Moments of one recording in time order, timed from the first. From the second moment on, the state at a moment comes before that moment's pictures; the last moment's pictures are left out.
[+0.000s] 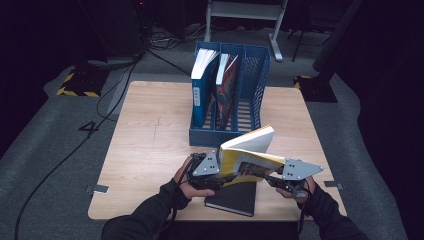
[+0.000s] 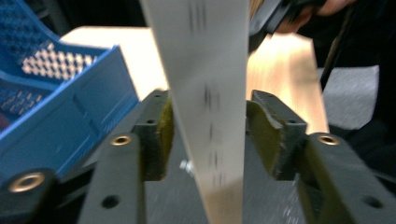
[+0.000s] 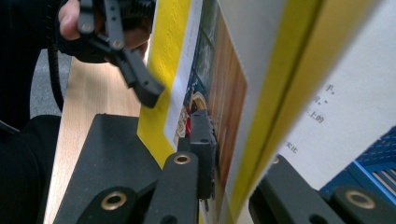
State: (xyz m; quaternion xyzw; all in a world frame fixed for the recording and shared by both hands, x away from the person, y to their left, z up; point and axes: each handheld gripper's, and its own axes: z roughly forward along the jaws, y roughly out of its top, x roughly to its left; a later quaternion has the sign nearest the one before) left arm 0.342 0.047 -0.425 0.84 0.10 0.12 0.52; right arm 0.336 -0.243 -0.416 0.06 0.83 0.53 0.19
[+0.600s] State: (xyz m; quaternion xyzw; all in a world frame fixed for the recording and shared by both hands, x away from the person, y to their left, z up) left arm 0.346 0.042 -0.406 0.81 0.09 0.13 0.56; right arm 0.344 -0.277 -0.414 0.13 0.82 0.50 0.24
